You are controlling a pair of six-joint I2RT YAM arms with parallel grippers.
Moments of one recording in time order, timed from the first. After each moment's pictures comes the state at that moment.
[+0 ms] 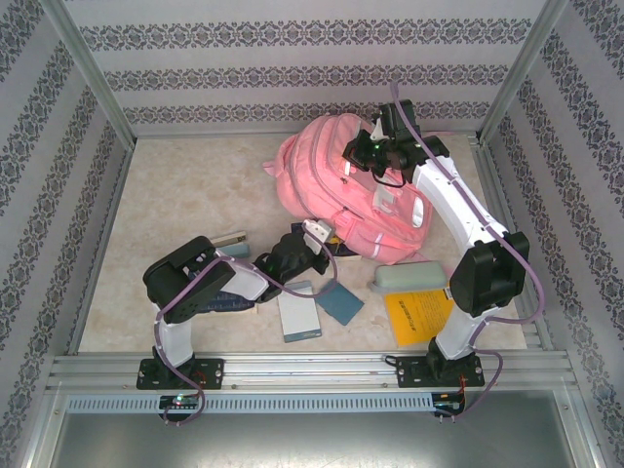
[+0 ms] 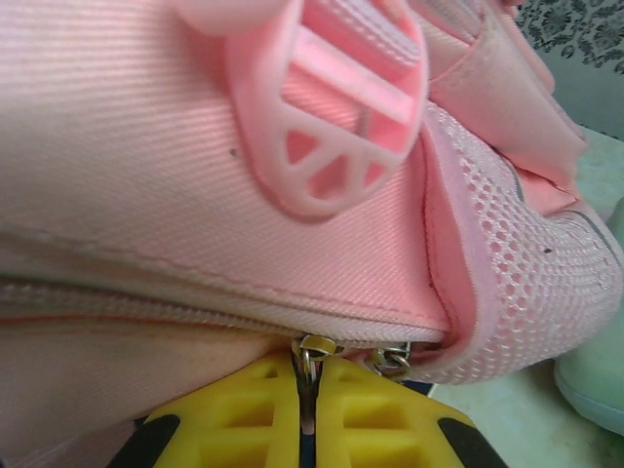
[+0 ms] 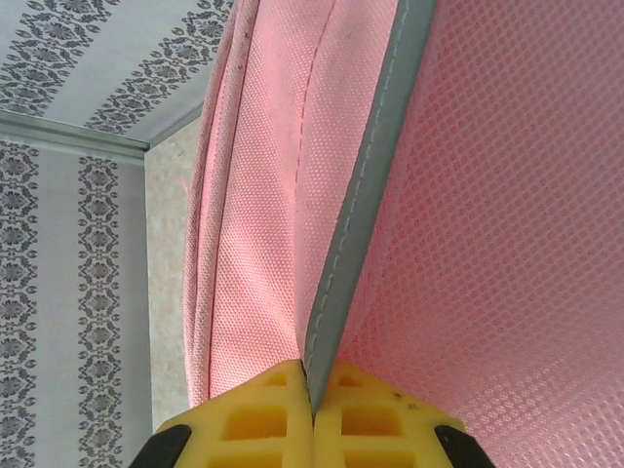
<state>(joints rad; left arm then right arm) -0.79 1.89 0.73 0.89 -0.02 -0.11 0.31 1.75 1.70 -0.67 -0.37 0.78</state>
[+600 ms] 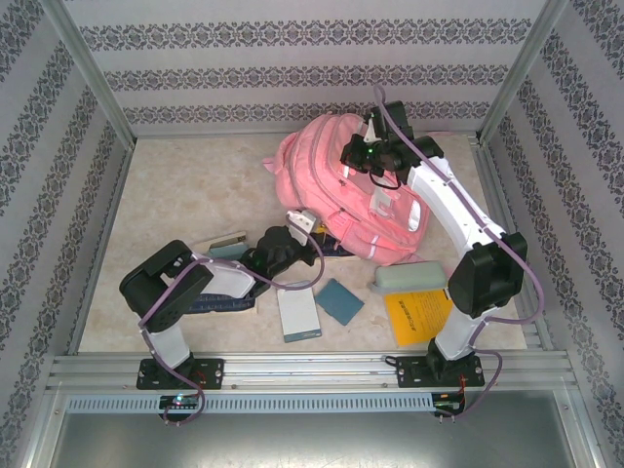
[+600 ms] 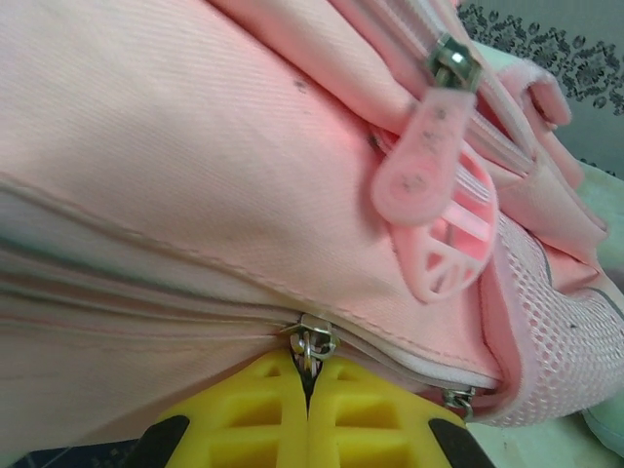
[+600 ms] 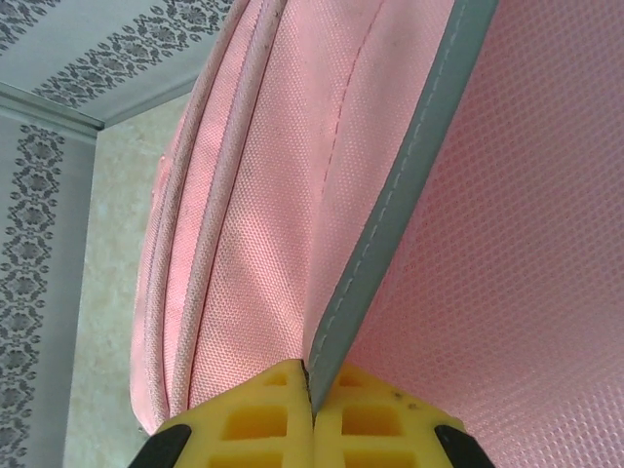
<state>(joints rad) -0.72 1.75 0.67 0.84 -0.02 -0.15 0.35 1.75 1.72 -0.72 -0.26 0.63</state>
